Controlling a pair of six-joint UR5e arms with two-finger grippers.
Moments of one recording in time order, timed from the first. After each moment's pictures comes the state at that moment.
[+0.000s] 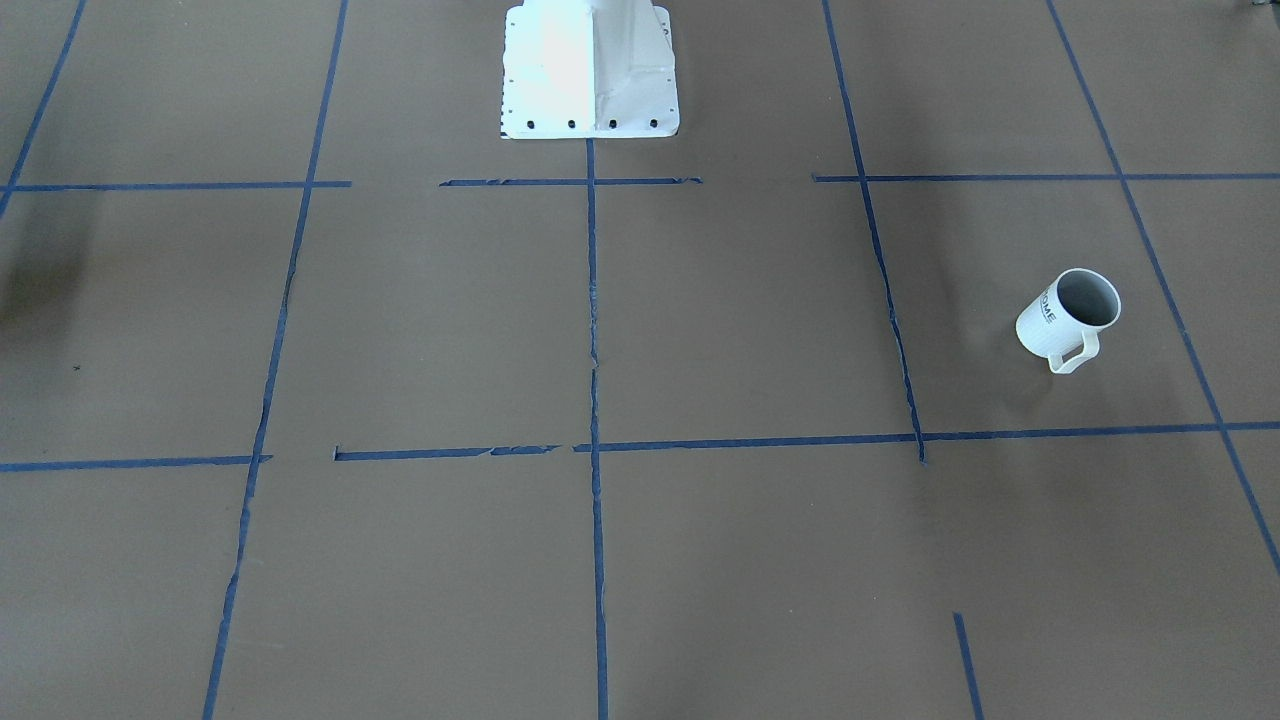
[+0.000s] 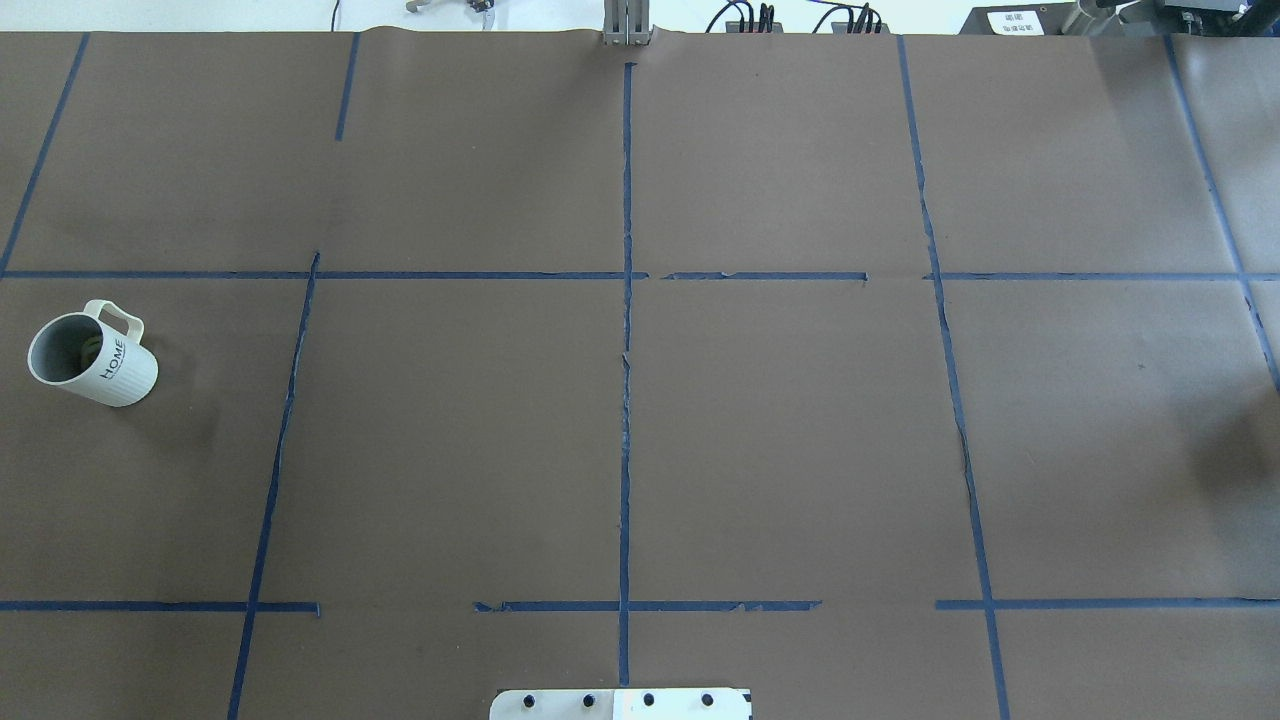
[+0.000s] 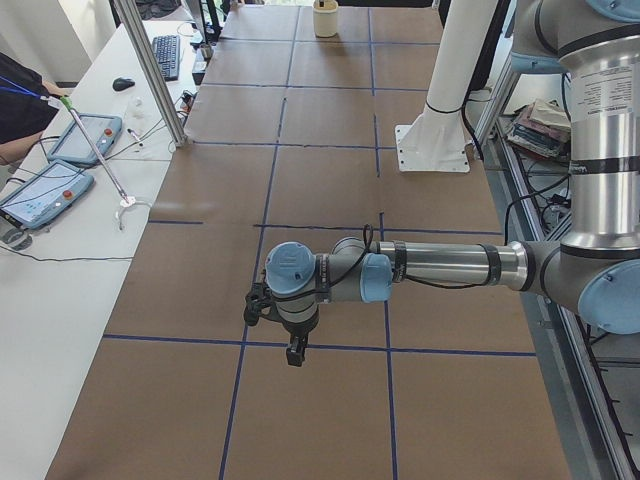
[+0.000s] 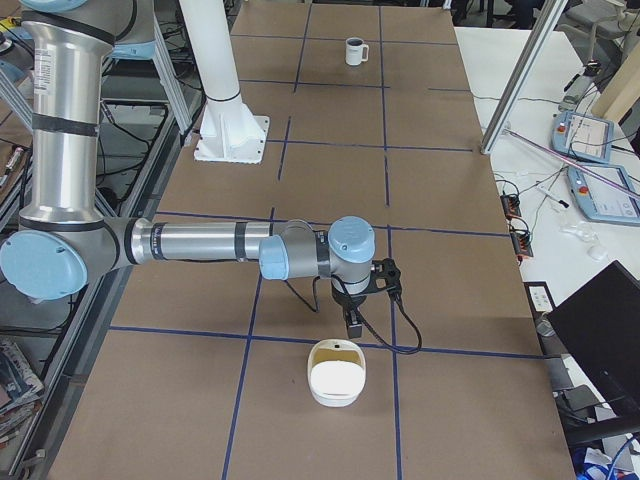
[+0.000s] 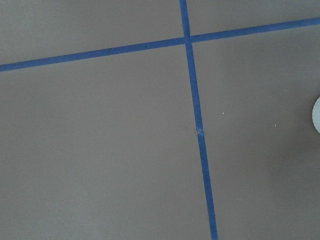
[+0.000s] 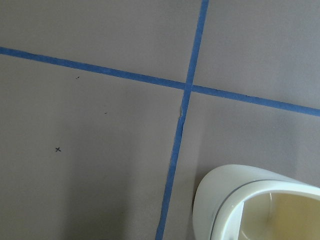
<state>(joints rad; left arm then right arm) -1.58 -1.44 -1.71 -1.53 -2.35 0.18 1.51 -1.69 1.74 -1.48 2.31 -0.05</state>
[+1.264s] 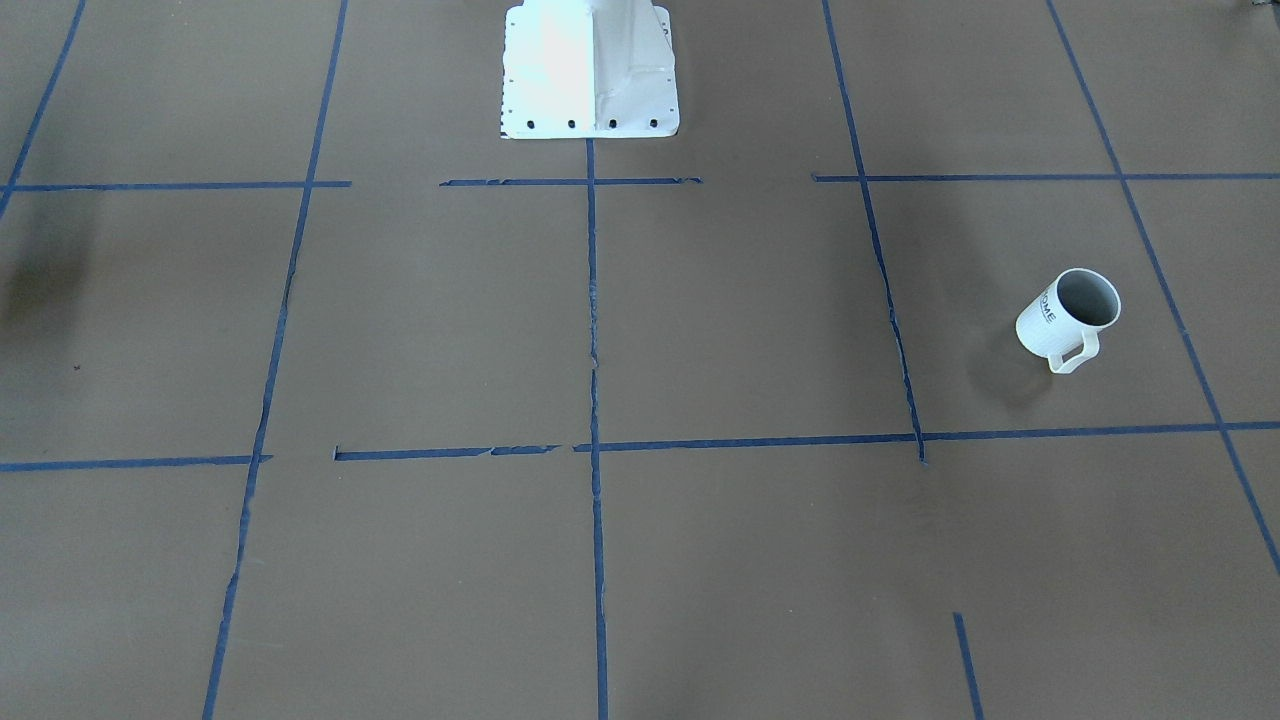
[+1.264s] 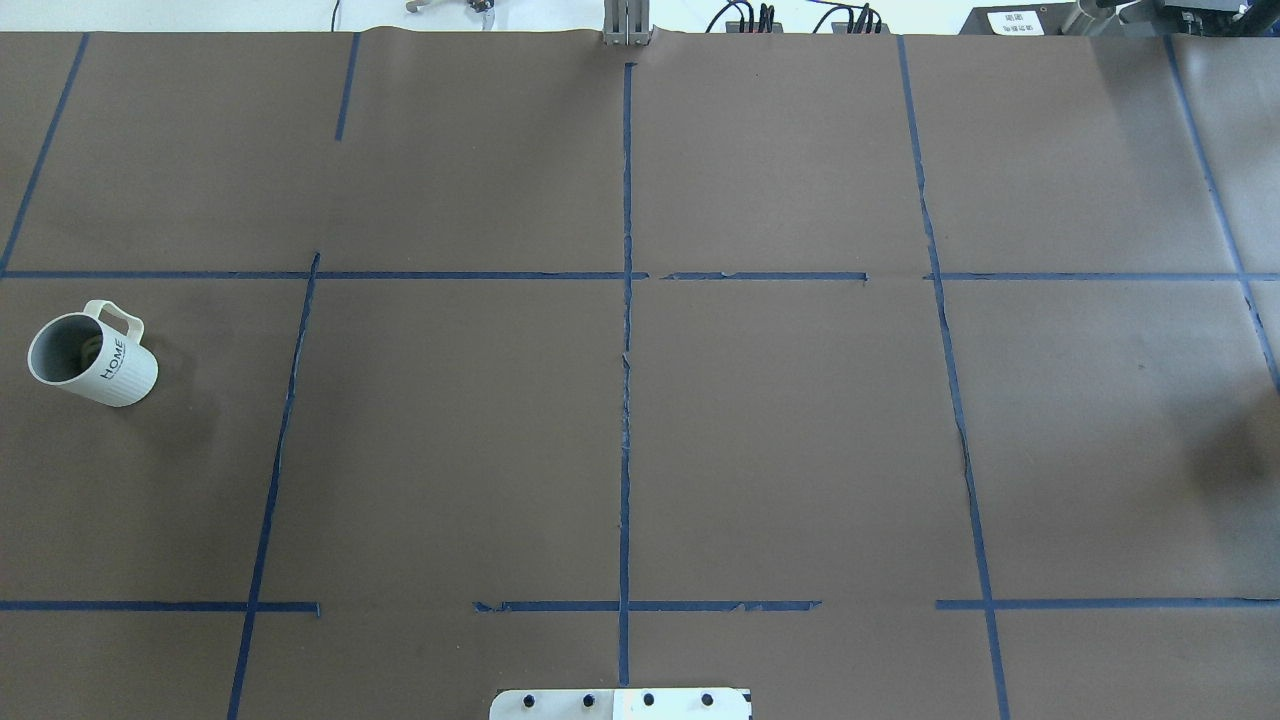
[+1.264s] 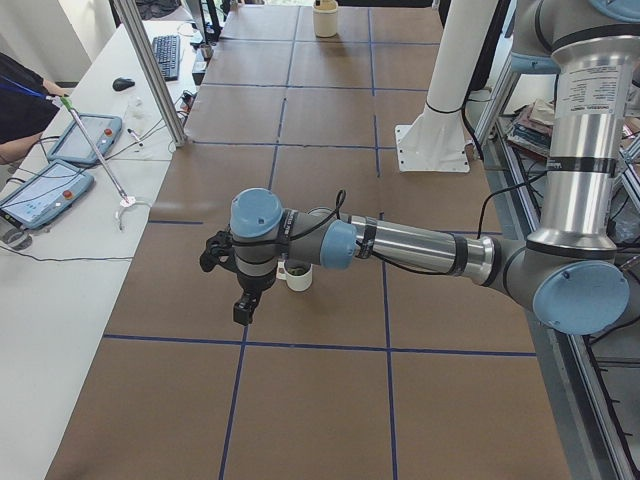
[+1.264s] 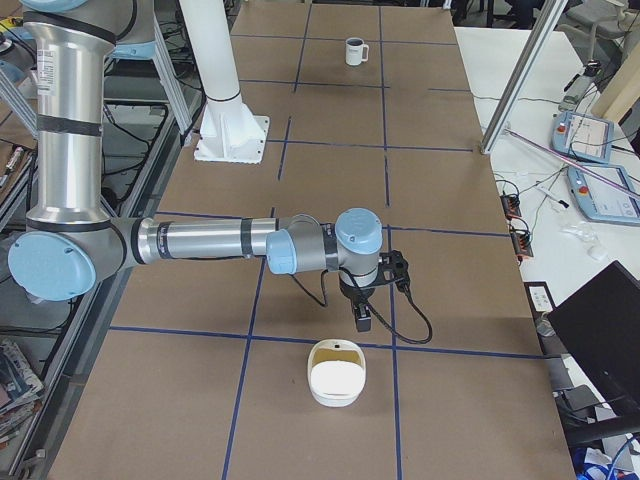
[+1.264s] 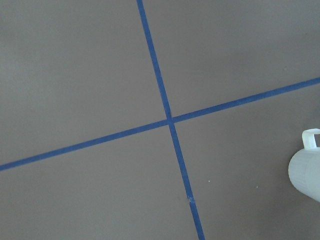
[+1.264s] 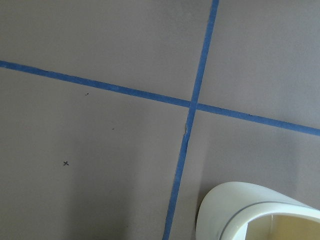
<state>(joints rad) -1.58 -1.59 -1.72 -1.63 -2.32 0.18 1.51 -1.66 1.74 -1.48 2.31 -0.05</state>
